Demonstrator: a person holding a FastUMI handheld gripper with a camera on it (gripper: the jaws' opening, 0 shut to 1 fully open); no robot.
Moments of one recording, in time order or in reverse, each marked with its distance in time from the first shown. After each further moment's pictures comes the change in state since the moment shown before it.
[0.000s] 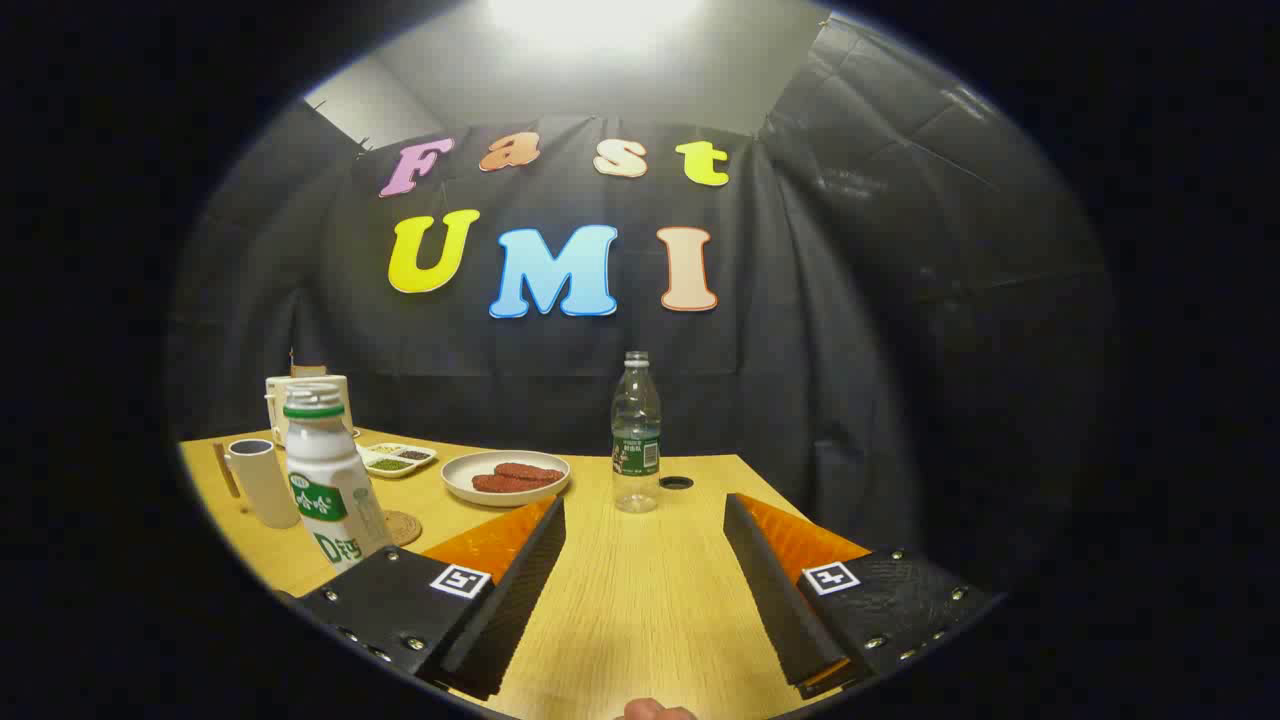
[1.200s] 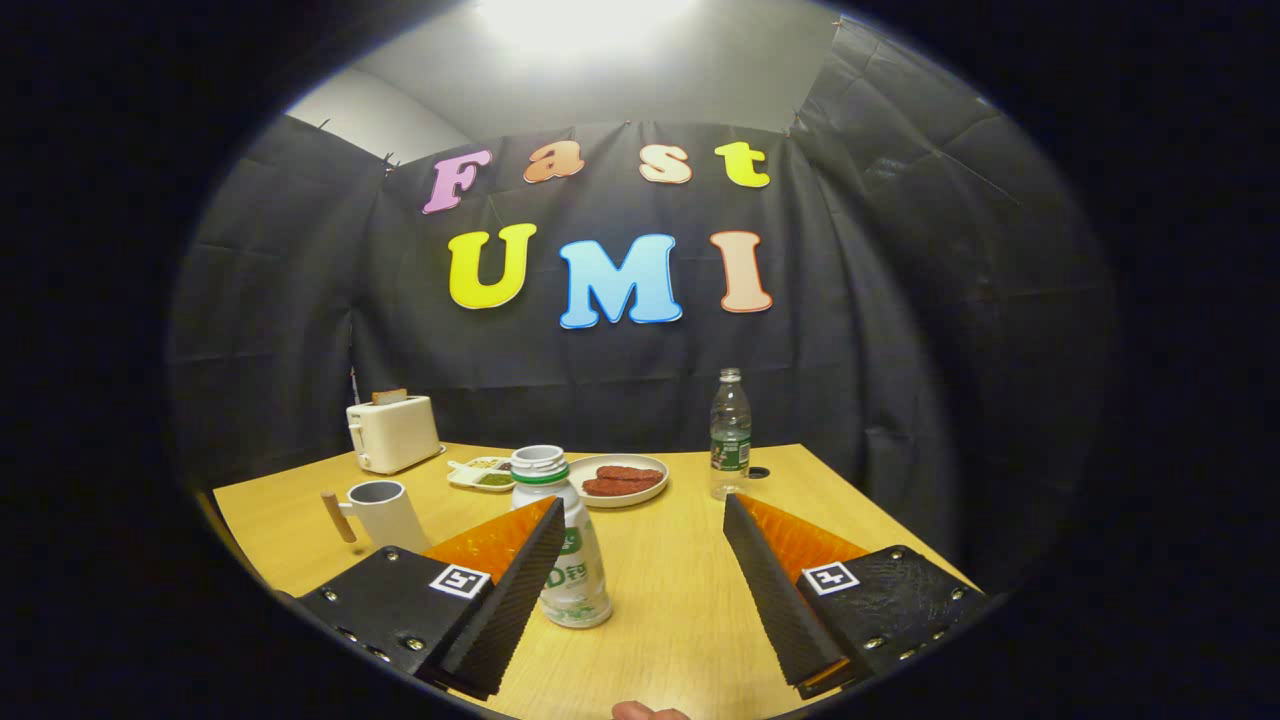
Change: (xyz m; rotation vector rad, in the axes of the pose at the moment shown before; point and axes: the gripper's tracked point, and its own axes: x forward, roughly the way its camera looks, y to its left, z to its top) arm -0.083 0.108 0.033 0.059 0.058 0.157
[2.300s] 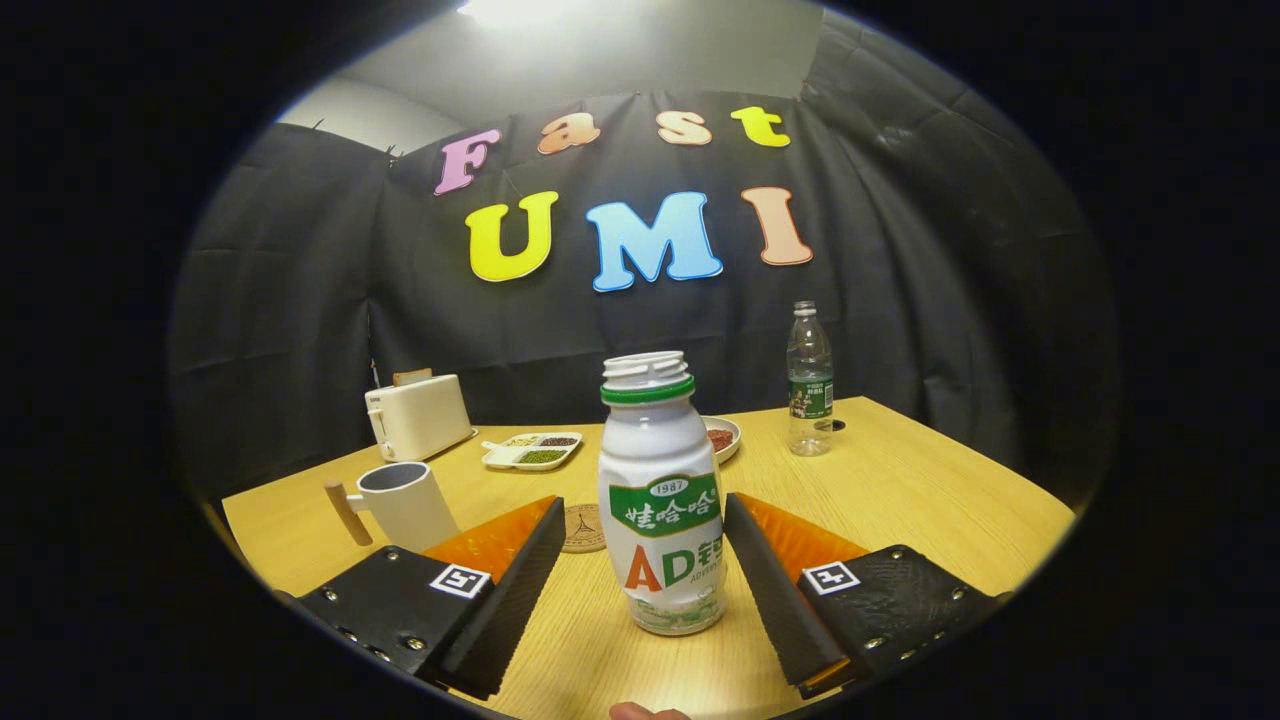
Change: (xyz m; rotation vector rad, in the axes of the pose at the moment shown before) arm 0.063 0.065 -0.059 0.066 0.057 0.049
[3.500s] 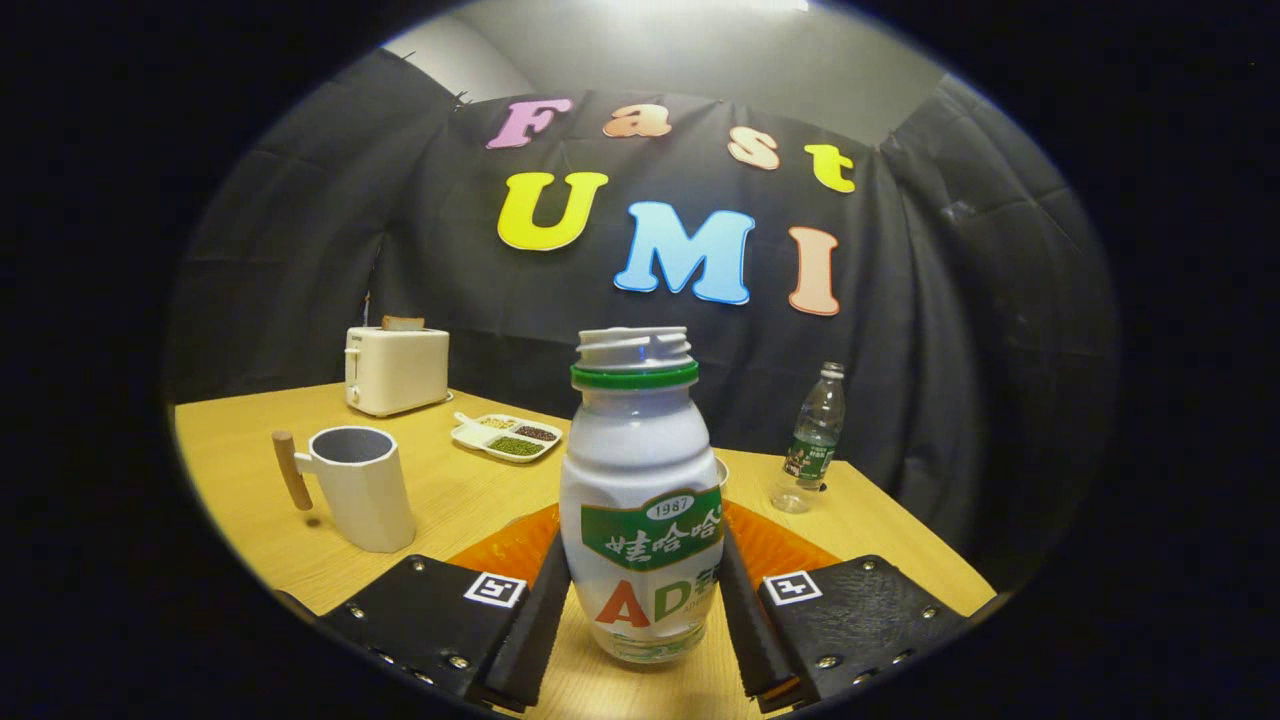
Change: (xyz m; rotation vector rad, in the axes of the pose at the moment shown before) arm 0.027 0.015 0.024 -0.316 -0.008 -0.044
